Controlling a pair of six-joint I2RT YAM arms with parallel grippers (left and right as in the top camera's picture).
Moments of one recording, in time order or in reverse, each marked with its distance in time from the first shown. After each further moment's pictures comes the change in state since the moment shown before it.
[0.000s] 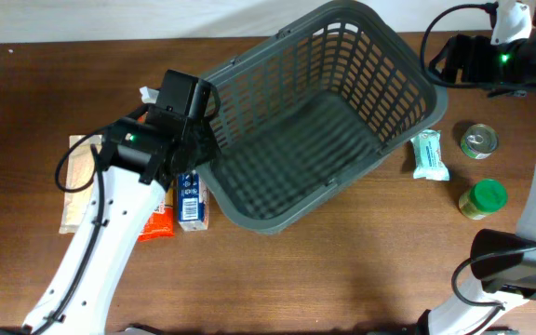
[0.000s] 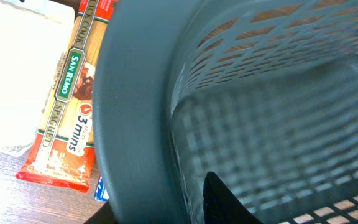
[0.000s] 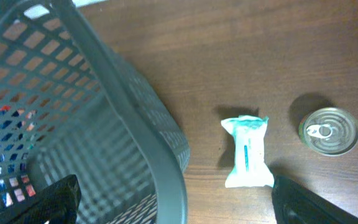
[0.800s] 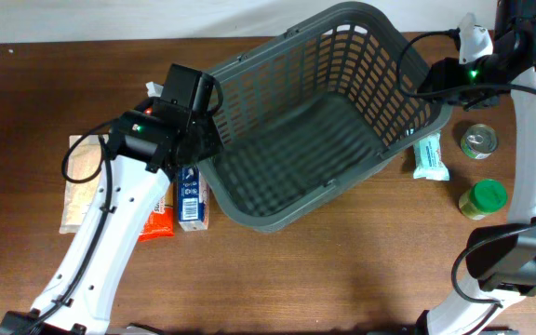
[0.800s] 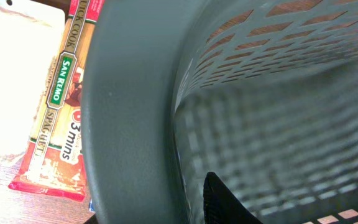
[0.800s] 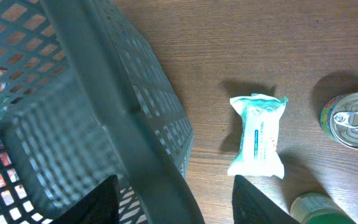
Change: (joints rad) left arm 0.014 0.039 0.008 0.027 0.019 0.026; right arm 0.045 0.010 -0.179 0.047 0.019 -0.068
